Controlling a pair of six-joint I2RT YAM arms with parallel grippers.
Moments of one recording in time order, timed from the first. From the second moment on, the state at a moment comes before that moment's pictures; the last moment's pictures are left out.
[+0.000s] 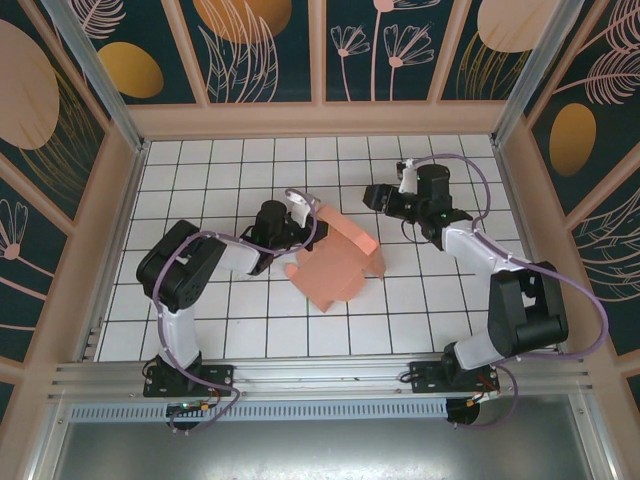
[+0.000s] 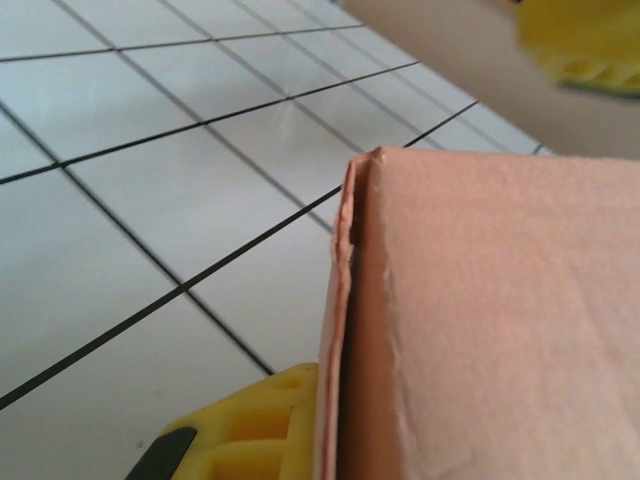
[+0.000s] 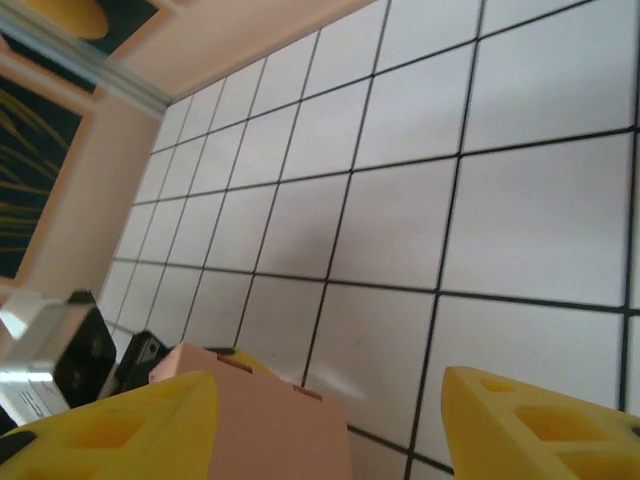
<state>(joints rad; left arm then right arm) -0.57 1.93 0.84 0.76 0.47 -0.26 0.27 1.47 0.90 0.04 -0.52 0.52</state>
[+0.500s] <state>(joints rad) -0.57 1.83 0.83 0.77 0.56 -0.34 0.38 1.53 0.84 0.15 -0.68 0.51</state>
